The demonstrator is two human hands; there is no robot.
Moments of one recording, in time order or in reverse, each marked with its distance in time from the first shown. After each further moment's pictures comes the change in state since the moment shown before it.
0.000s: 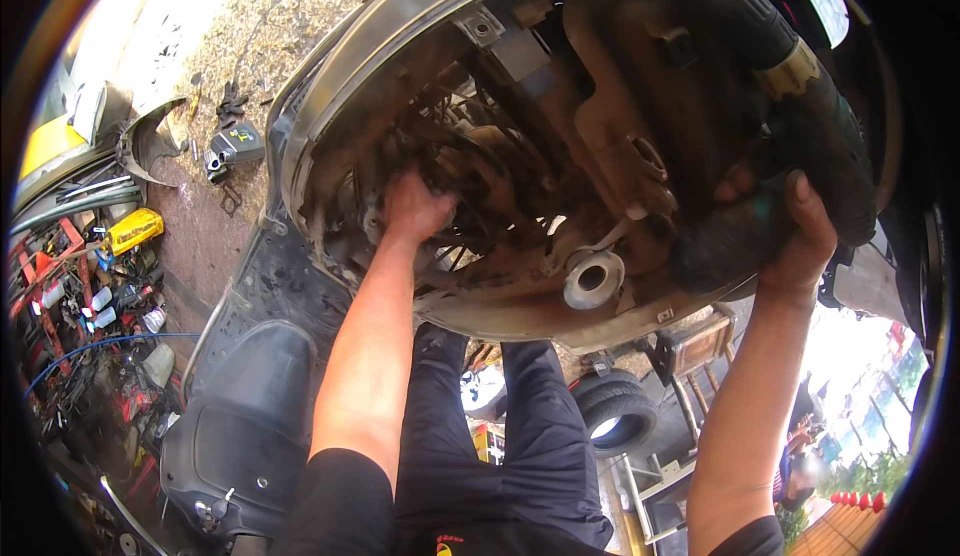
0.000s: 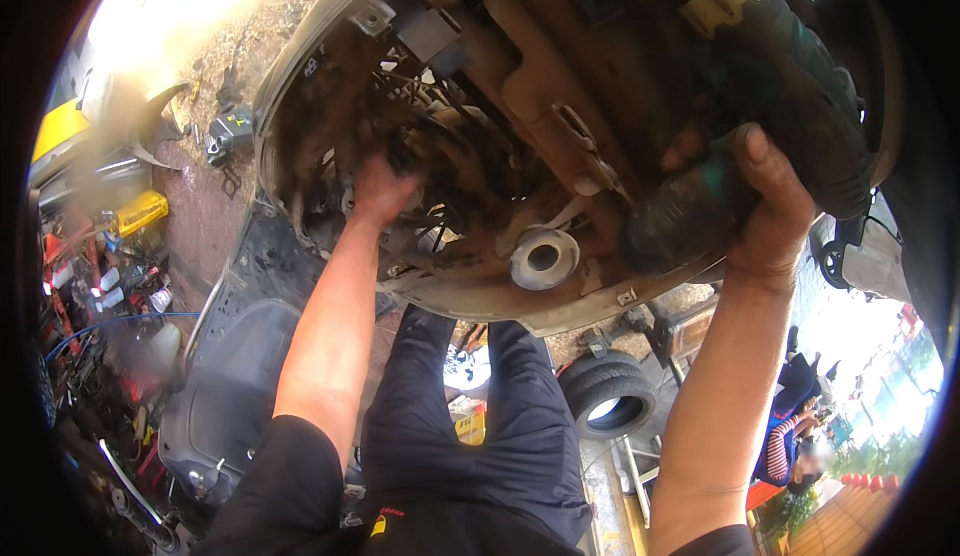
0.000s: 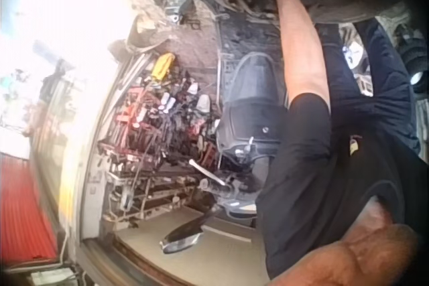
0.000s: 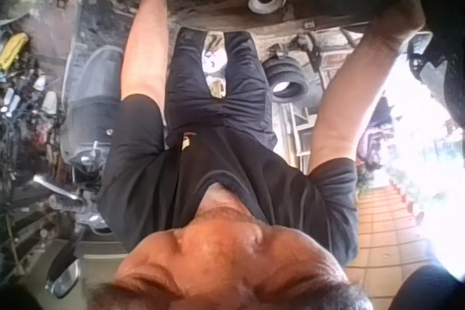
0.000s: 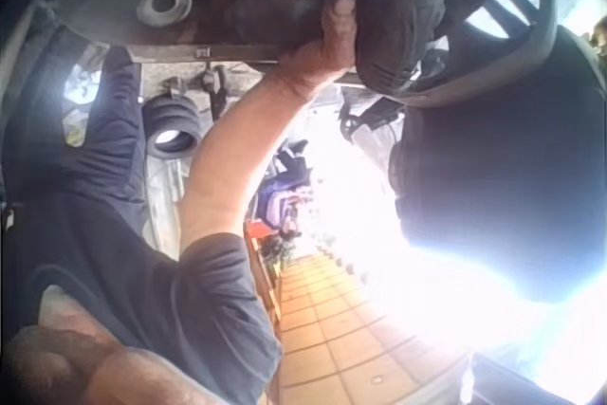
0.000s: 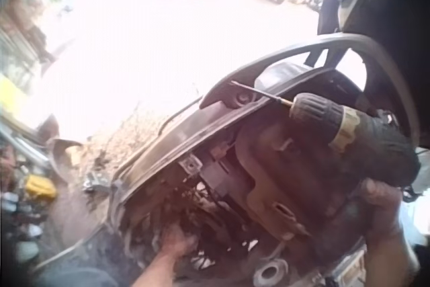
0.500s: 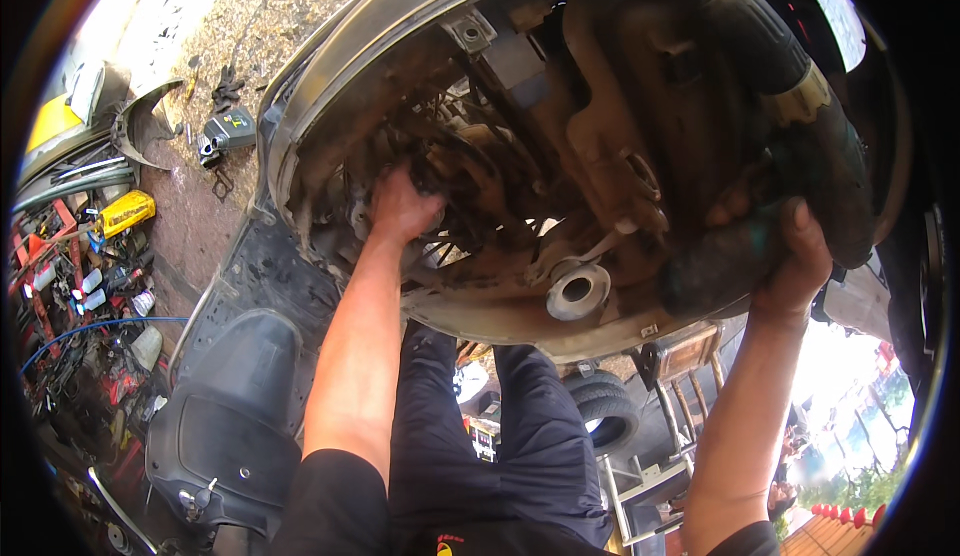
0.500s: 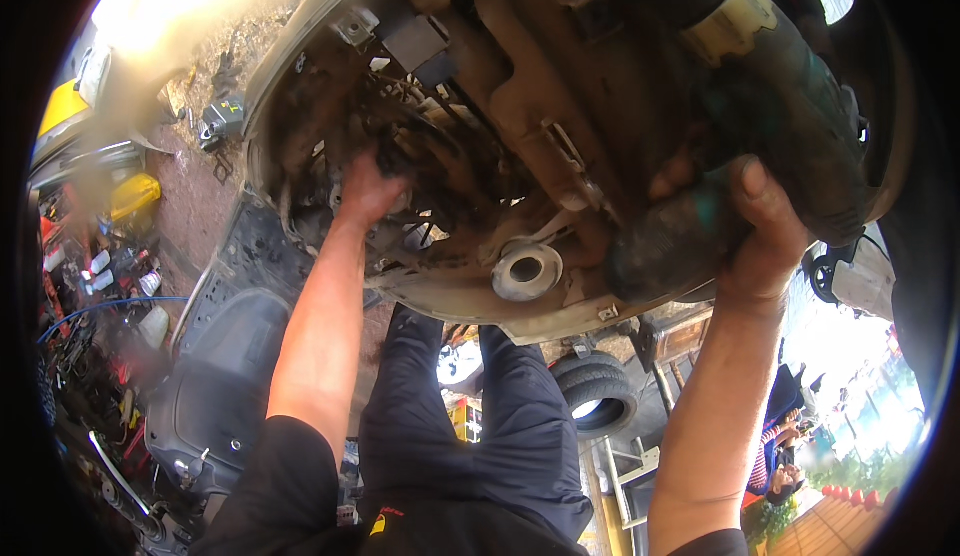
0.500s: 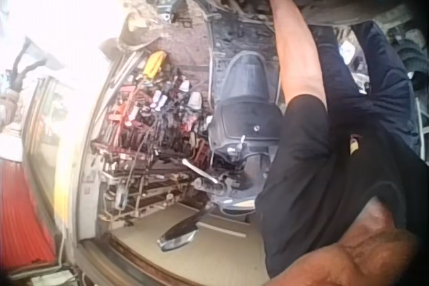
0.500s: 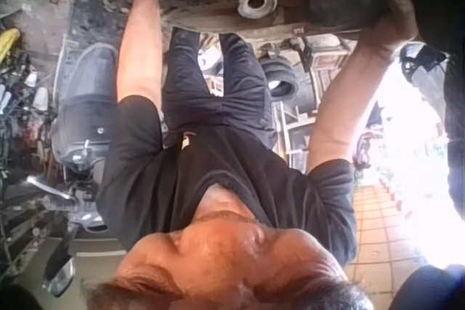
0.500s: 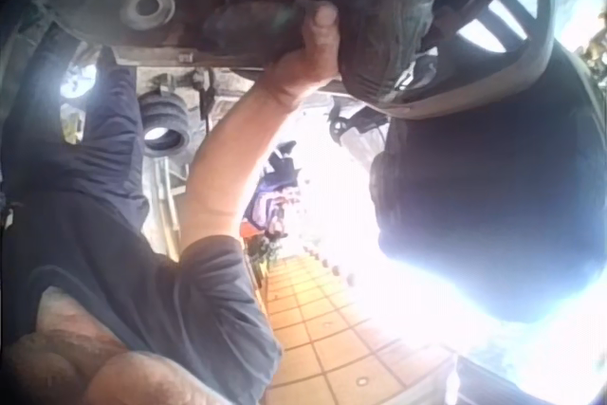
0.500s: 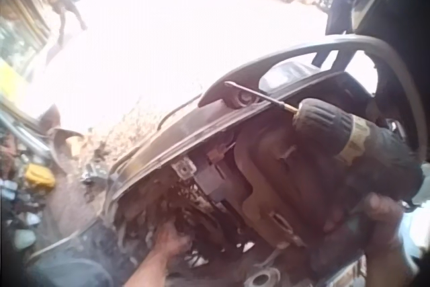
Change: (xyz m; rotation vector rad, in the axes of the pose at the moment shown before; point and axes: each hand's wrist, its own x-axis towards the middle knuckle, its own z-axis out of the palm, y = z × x) left_hand -0.008 0.005 -0.004 -0.040 0.051 0.049; right_hand 0.004 -0.004 0.000 -0.070 -0.069 0.048
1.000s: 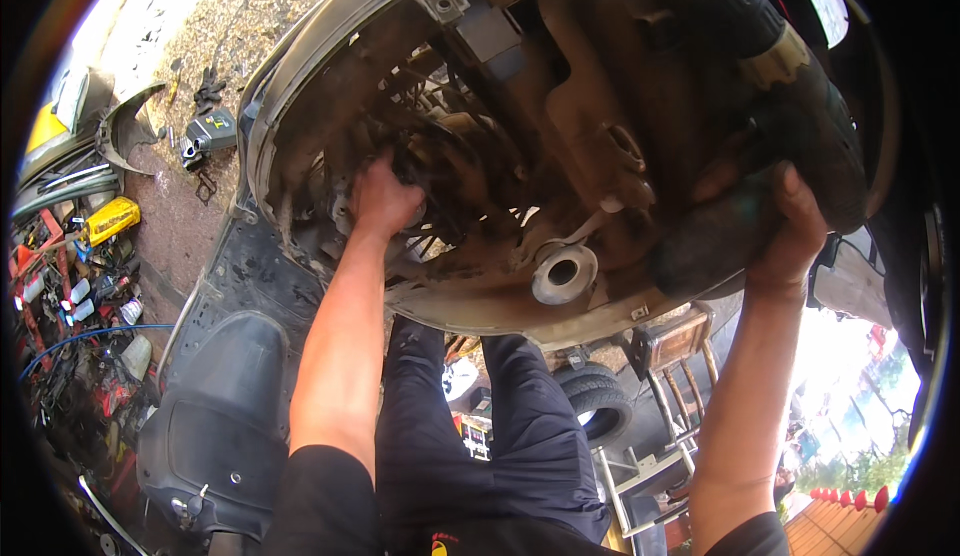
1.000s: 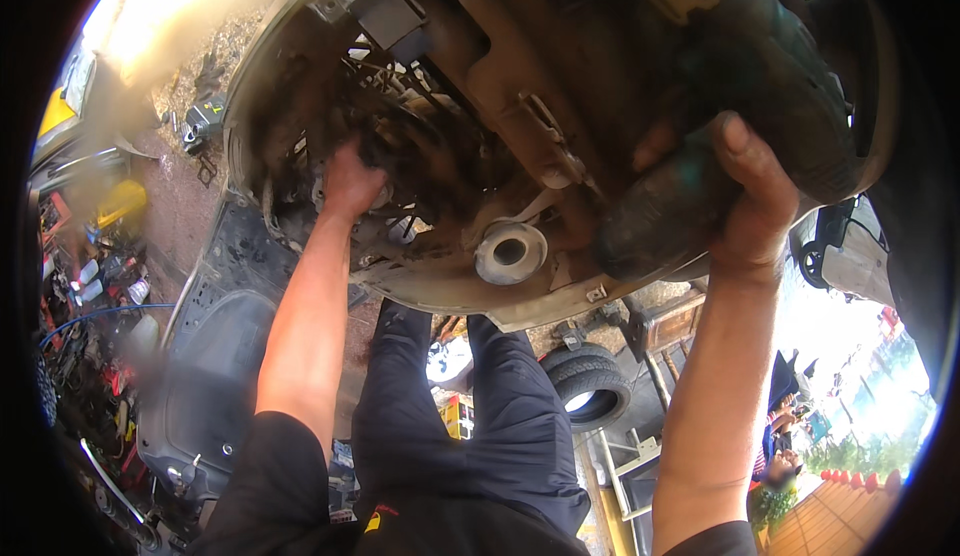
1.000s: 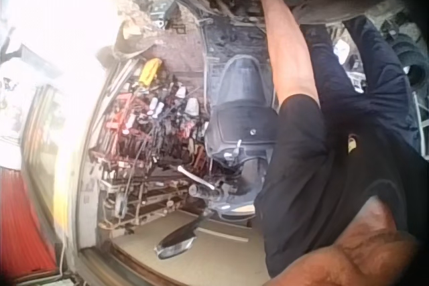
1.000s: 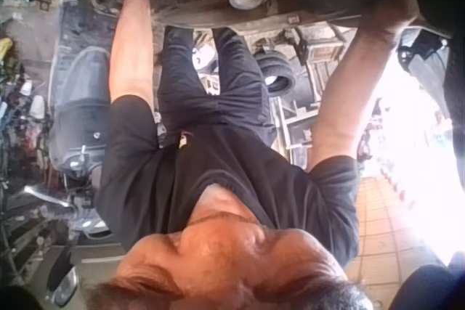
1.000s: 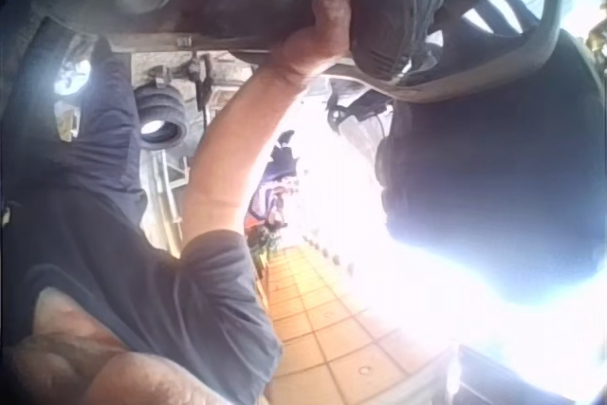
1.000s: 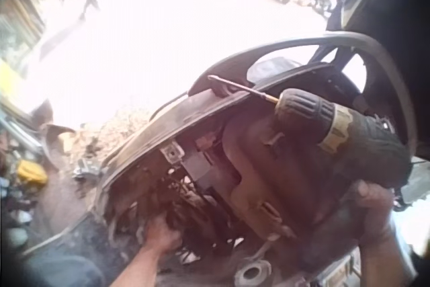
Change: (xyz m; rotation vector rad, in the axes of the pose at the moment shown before) left_hand 0.001 0.001 0.005 0.048 0.026 -0.064; right_hand 0.004 -0.005 -0.004 -0.085 -0.072 -0.057
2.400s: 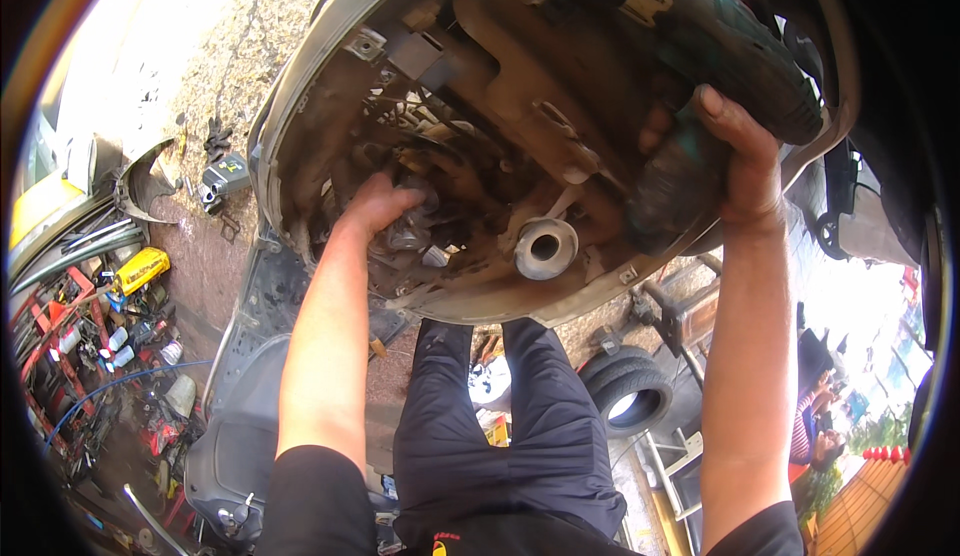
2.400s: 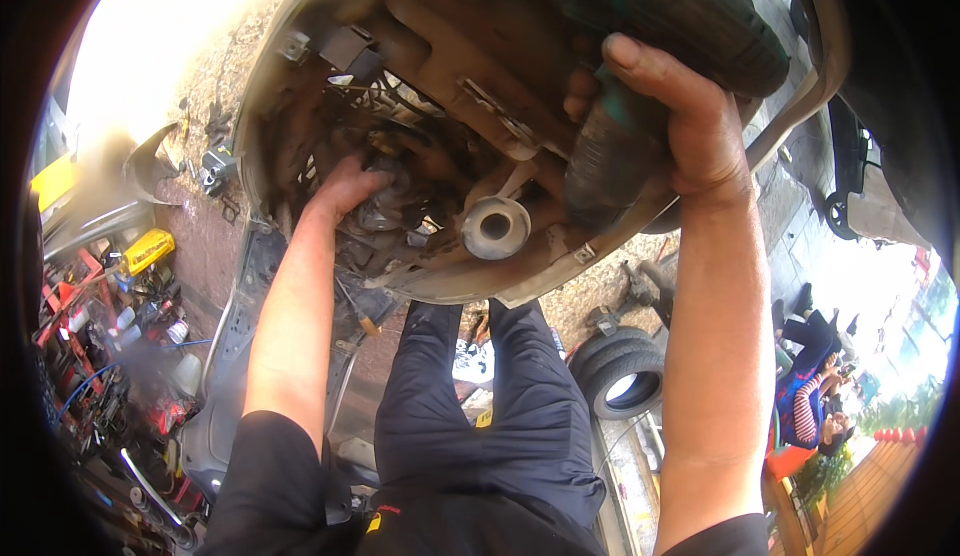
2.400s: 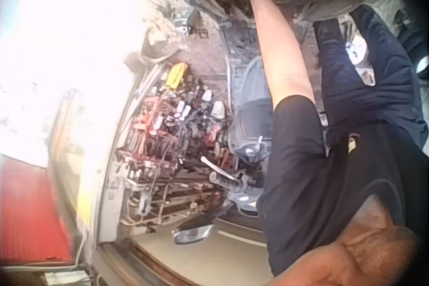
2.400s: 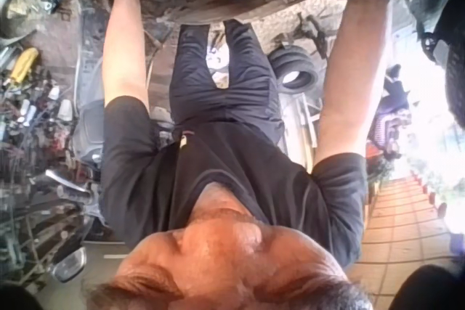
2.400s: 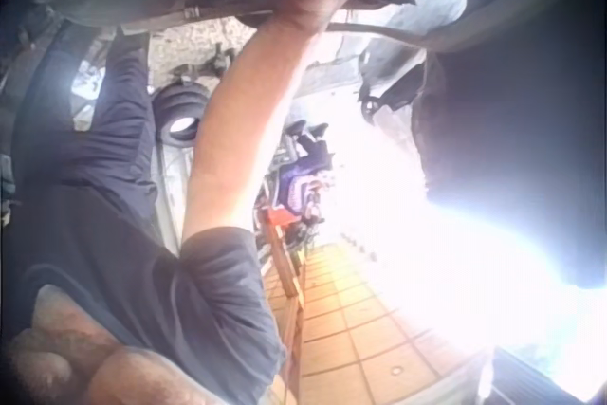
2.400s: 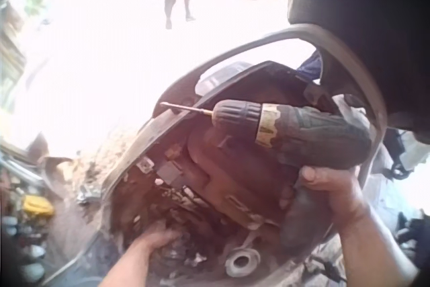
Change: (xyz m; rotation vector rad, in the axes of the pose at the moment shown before) left_hand 0.020 0.009 -0.045 -0.092 -0.458 0.132; right_hand -0.004 -0.002 0.012 0.245 0.097 0.171
